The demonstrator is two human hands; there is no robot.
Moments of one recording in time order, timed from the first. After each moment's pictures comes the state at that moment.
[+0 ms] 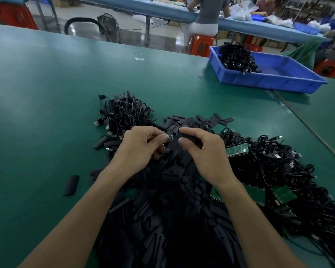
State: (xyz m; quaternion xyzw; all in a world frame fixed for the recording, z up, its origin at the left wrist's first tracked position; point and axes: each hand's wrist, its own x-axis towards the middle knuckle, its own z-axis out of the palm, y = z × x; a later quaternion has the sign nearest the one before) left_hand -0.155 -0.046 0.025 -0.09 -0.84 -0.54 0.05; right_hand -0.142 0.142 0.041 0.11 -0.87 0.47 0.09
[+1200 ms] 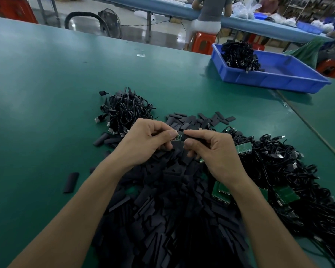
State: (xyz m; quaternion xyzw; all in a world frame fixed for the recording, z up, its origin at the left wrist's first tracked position) left_hand -0.158 -0.045 0.040 -0.14 -0.78 -0.61 -0.01; right_hand -0.143 0.155 0.042 0.15 -0.81 0.57 0.04
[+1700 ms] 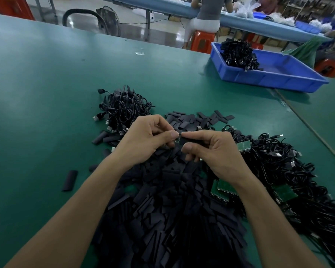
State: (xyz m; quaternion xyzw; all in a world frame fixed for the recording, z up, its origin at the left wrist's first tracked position) left_hand -0.160 -0.045 0.034 -0.15 -0.77 -0.62 0.01; right_hand -0.140 0.159 0.049 0.18 -0.78 0.60 -0.02
